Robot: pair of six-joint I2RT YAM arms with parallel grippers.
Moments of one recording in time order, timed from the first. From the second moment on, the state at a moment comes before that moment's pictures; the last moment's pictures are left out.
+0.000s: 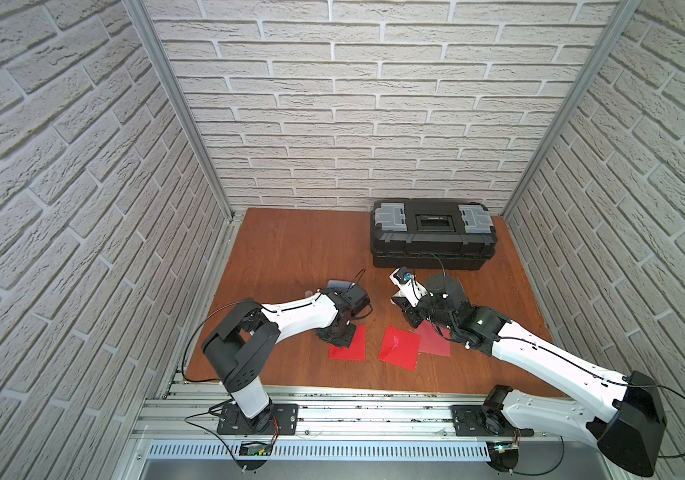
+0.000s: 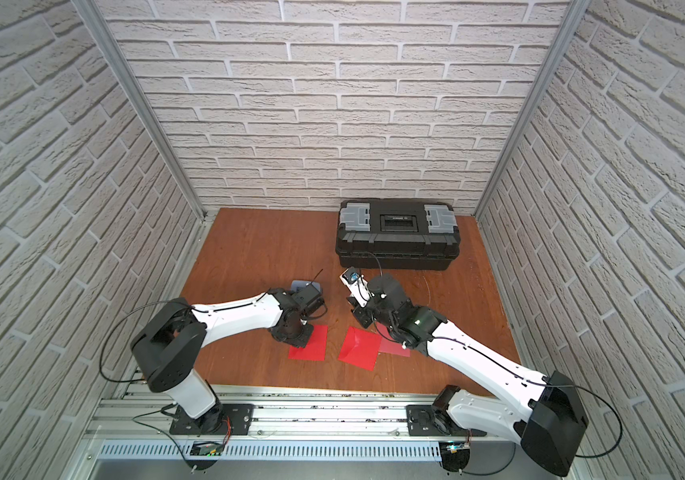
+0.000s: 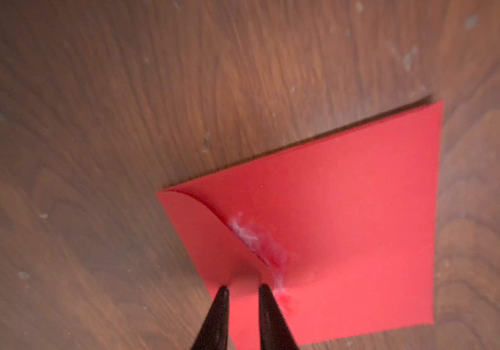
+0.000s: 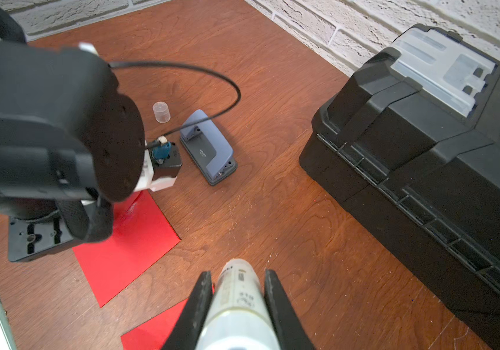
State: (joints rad) left arm -0.82 1.65 0.99 -0.82 -0.07 -0.44; right arm 0.70 1.11 0.81 -0.32 0.09 -0.12
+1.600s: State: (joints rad) left arm -0.73 1.60 0.94 -0.70 -0.01 -0.41; right arm 0.70 1.13 0.82 -0.32 0.09 -0.12
